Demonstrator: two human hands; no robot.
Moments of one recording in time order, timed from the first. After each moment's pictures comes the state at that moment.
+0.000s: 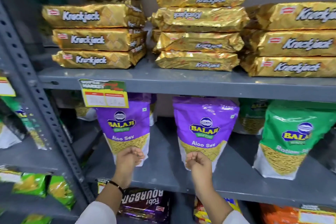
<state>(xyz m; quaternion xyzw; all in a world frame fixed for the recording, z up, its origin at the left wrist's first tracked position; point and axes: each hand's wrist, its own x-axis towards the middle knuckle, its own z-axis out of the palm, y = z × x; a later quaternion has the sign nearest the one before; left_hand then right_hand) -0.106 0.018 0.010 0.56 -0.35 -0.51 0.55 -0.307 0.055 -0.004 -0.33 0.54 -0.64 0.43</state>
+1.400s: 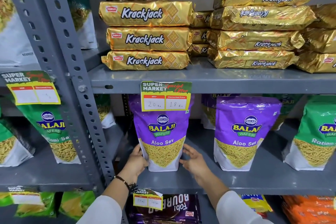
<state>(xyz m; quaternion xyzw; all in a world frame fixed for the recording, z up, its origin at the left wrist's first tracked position) 0.015 -0.036 0.009 0.56 -0.41 -0.61 0.38 -0.181 -0.014 -0.030 -0.35 0.56 -0.51 0.55</state>
